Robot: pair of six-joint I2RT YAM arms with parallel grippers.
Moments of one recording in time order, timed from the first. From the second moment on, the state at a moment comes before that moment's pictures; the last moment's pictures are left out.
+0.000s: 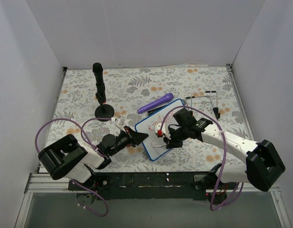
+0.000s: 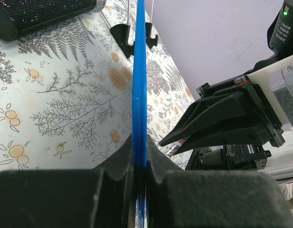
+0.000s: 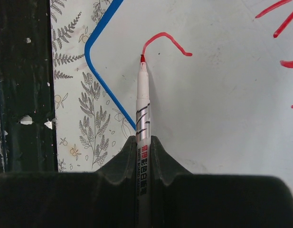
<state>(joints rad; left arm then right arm) -0.81 1.44 0.11 1.32 0.09 -0.87 0.73 1.26 0.76 -0.57 -0.59 -0.72</state>
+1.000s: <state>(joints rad) -0.81 1.43 0.11 1.33 0.11 -0.83 0.63 1.22 0.87 -0.61 -0.62 -0.74</state>
